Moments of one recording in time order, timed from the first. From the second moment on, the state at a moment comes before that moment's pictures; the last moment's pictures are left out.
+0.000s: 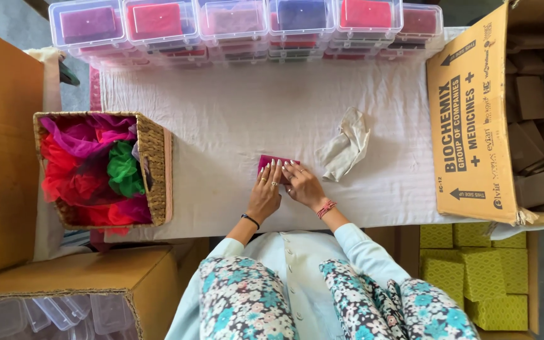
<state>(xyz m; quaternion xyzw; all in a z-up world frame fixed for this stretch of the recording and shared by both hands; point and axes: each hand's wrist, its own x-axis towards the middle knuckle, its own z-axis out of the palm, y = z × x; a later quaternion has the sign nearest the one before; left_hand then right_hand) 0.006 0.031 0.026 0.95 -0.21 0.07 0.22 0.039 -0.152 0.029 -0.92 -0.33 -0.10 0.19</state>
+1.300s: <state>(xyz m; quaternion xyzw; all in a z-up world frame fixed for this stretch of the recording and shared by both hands) 0.140 0.068 -0.005 0.81 -0.17 -0.31 0.47 0.119 -0.160 0.013 -0.85 -0.09 0.27 0.44</state>
